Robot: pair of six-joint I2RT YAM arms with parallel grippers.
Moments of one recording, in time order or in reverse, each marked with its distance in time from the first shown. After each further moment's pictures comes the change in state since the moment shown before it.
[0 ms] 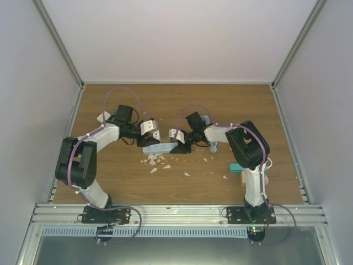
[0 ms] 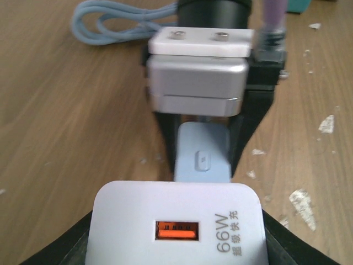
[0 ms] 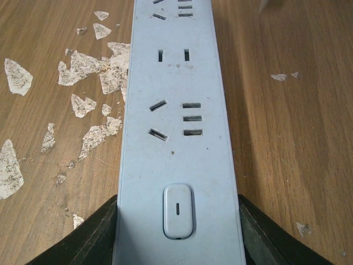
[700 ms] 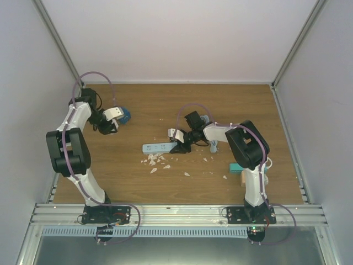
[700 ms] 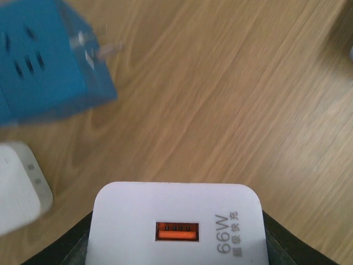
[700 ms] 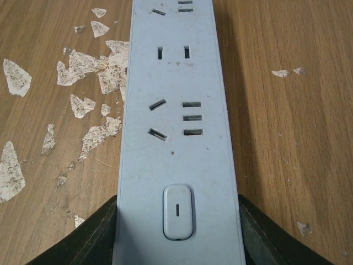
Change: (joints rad) left arm 0.392 0.132 0.454 -0.623 -0.526 0.224; right arm 0.005 0.002 0.031 -0.050 0.020 0.007
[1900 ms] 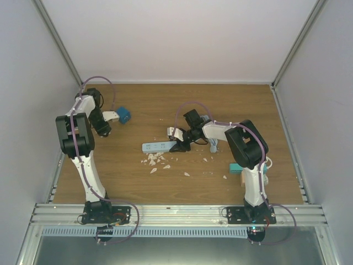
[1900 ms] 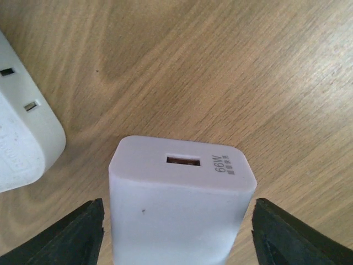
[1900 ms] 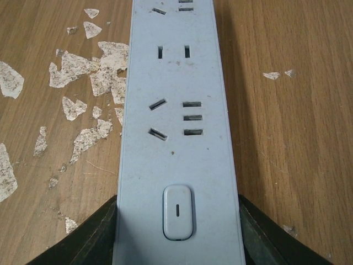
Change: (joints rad) left arm 0.013 0.354 0.272 -0.123 -0.411 -0.060; right arm -0.003 0.017 0.055 -0.065 0.013 -0.015
